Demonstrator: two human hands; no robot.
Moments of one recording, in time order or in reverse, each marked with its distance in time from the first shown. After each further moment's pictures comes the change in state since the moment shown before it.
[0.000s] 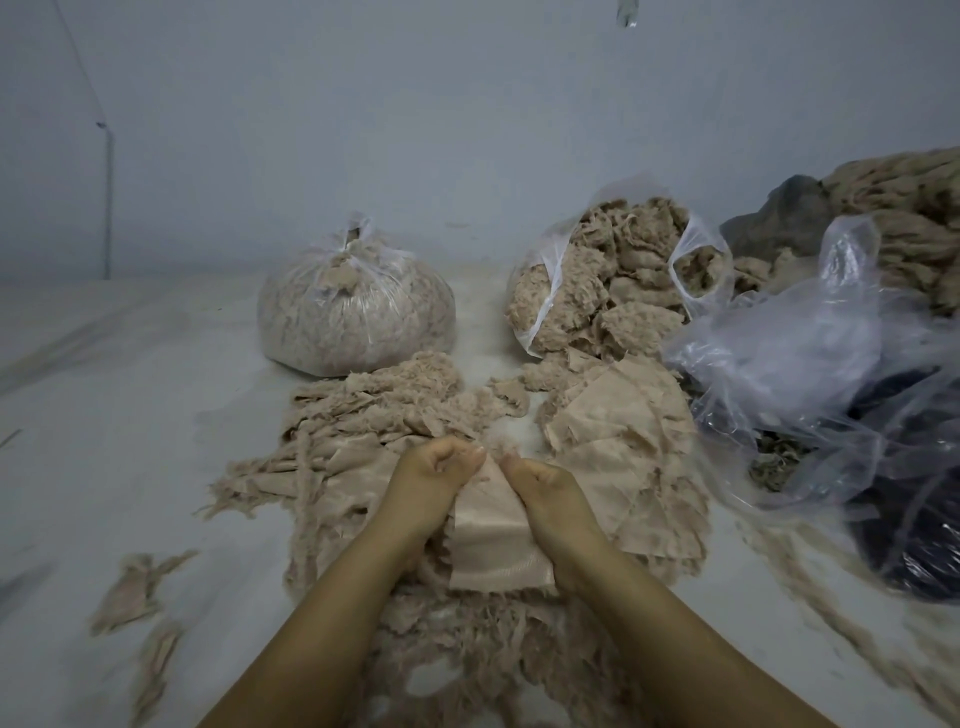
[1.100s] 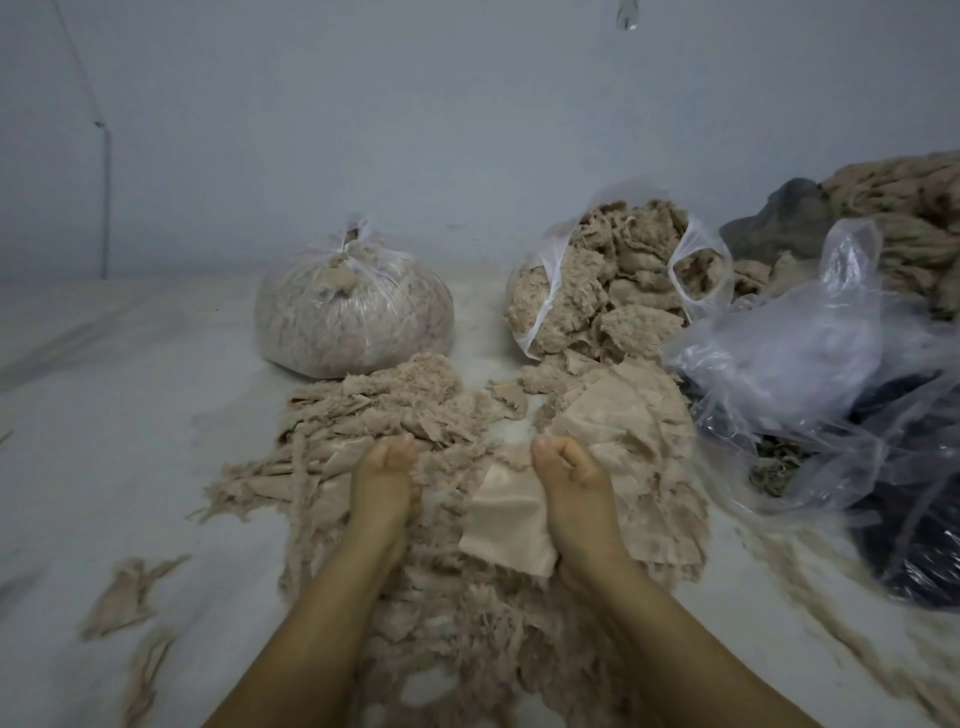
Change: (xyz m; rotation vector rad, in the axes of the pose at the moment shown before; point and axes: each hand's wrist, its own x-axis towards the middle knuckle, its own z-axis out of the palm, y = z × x) left_hand 0.016 -0.018 -0.011 -0.167 0.418 -0.148; right_hand 0.001 0.001 -0.010 0.108 0.194 -0.189
